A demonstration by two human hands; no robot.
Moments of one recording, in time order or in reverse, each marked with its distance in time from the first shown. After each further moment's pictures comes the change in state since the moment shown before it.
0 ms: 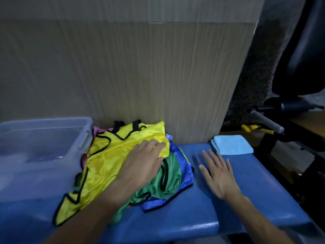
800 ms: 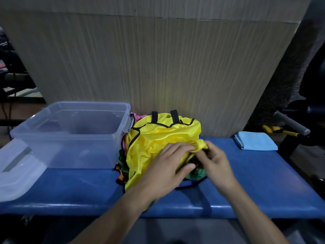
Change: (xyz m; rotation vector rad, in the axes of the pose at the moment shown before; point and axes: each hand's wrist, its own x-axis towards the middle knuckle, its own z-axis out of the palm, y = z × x) left_hand -0.097 0.006 -0.047 -0.479 0.071 0.018; right_hand -0.050 -0.165 -0.023 1.122 0.060 -0.185
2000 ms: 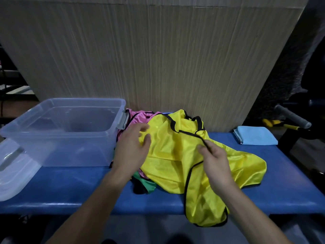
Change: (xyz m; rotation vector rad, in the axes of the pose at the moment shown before) left_hand 0.009 -0.044 -0.037 -0.005 0.313 -0.427; right_hand -0.007 -0.017 0.008 -0.059 0.187 0.219
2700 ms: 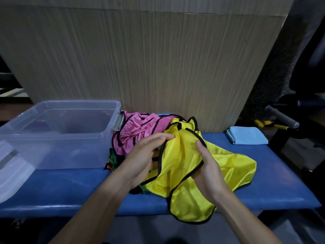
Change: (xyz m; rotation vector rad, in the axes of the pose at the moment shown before) left_hand -0.019 0.048 0.007 -0.976 -0.458 -0.400; right_hand -0.034 -0.033 0.006 0.641 -0.190 0.354
